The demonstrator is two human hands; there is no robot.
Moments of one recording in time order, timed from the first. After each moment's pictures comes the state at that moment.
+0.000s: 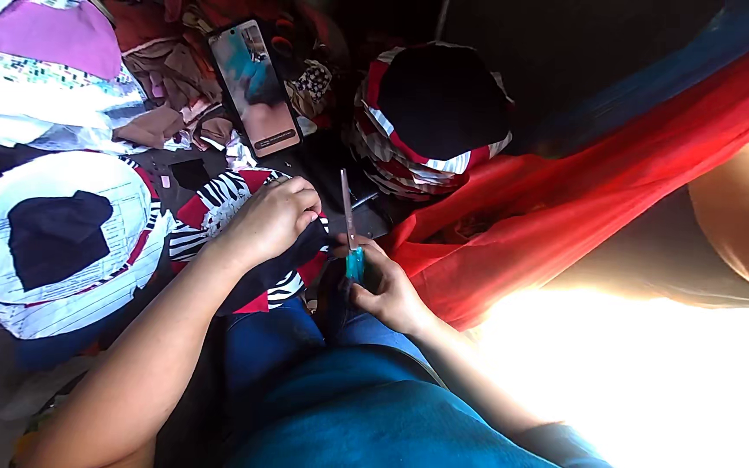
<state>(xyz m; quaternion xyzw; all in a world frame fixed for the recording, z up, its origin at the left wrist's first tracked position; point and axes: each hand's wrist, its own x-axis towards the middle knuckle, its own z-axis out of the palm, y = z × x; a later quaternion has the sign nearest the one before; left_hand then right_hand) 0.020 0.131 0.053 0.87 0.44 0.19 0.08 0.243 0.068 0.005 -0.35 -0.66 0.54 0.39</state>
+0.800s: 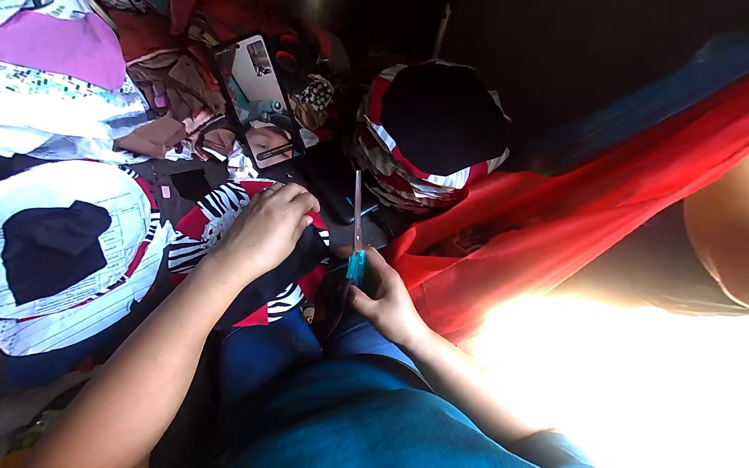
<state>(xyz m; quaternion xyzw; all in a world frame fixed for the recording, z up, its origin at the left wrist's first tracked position) 0.015 0.131 0.051 0.86 0.47 0.20 0.06 0.235 0.067 0.007 -0.38 -0.62 0.54 0.42</state>
